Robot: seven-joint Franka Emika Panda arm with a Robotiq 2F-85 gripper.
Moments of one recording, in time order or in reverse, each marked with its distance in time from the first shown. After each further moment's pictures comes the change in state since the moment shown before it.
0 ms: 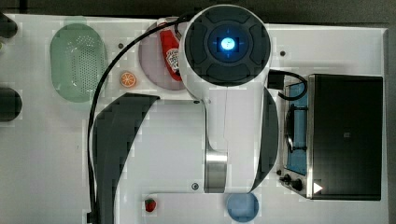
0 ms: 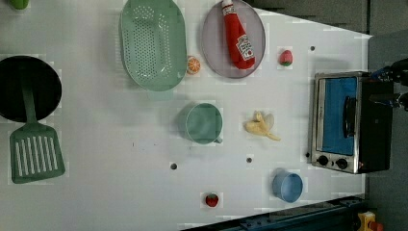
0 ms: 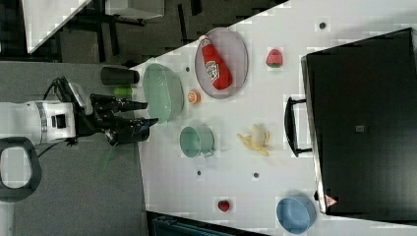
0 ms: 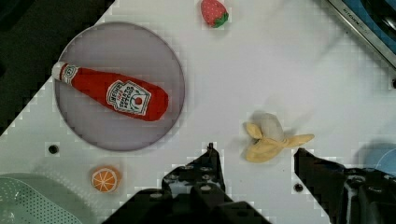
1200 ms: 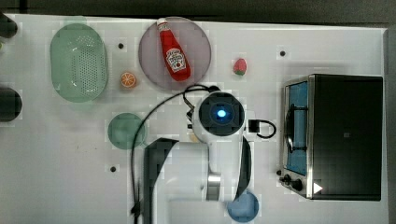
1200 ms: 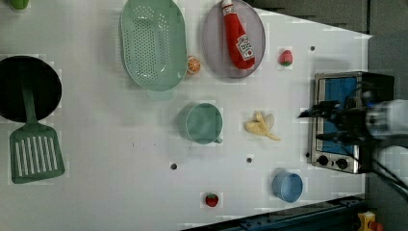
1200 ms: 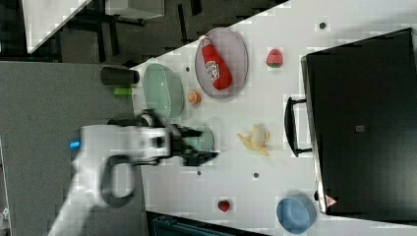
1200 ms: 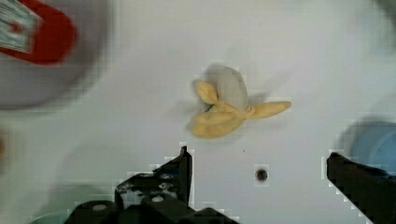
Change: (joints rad) arm -0.099 -0.007 0.060 -0.559 0.019 0.385 -0.144
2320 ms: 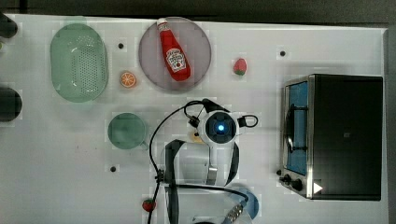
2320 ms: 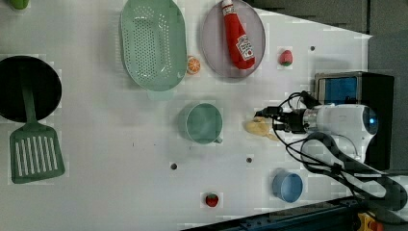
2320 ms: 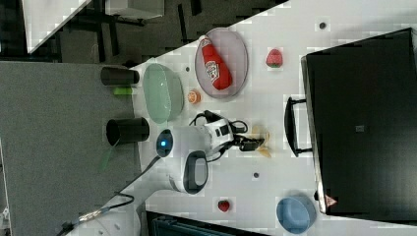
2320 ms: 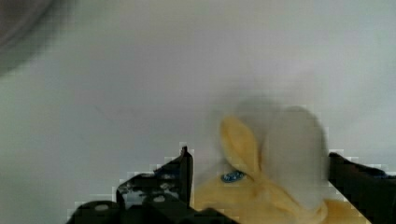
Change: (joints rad) arm 0.003 0.397 -0.026 -0.105 0.013 0.592 -0.304
